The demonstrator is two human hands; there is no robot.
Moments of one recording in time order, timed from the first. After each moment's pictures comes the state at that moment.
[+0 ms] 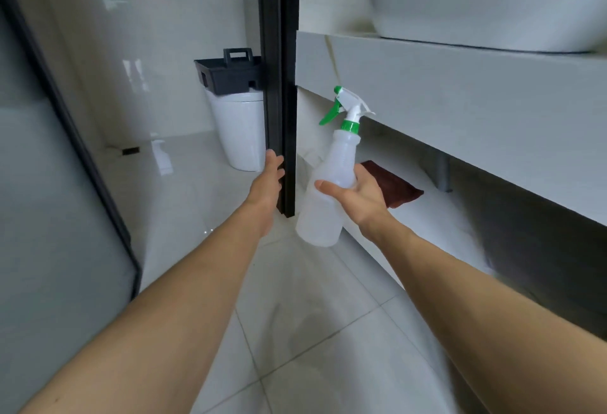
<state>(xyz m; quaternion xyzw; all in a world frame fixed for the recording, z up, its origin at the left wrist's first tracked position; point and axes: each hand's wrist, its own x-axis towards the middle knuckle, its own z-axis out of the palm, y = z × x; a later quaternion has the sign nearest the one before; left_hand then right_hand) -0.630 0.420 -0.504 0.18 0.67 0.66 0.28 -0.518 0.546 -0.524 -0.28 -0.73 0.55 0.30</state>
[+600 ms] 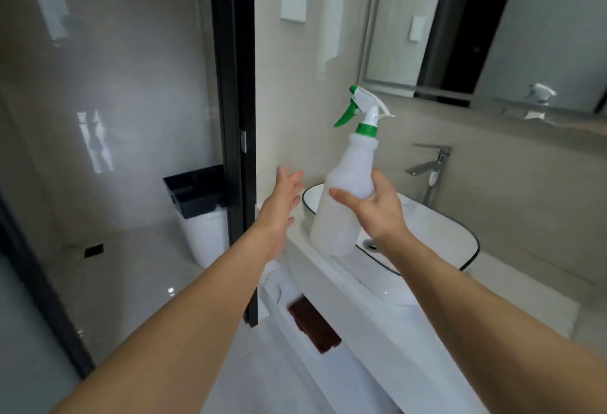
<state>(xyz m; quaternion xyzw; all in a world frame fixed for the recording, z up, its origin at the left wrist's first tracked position) -0.620 0.516 -0.019 0.30 0.59 0.67 0.34 -0.488 0.623 -0.011 -0.29 -0.71 0.48 0.42</state>
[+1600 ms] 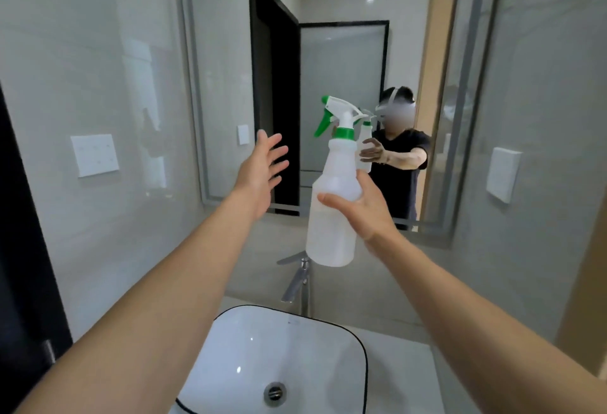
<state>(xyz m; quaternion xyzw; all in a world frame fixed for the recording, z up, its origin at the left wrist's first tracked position) -0.598 0.768 0.319 0.52 0.39 0.64 0.42 -0.413 0.751 0.268 -0.41 -0.65 0.29 0.57</state>
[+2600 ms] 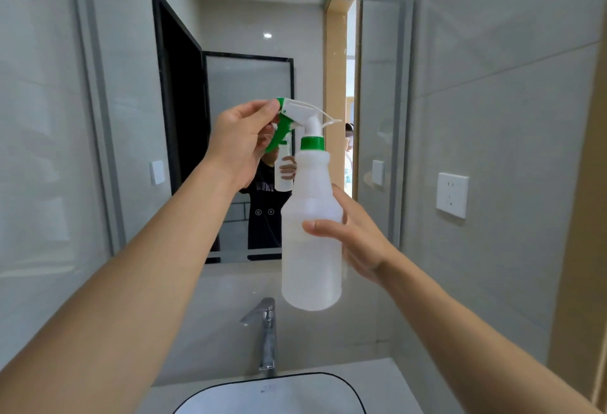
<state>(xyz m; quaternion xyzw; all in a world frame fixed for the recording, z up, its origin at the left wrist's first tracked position) -0.649 0.817 0.419 0.63 0.14 0.62 0.45 -0.480 0.739 0.307 -0.38 -0.67 0.30 0.56</state>
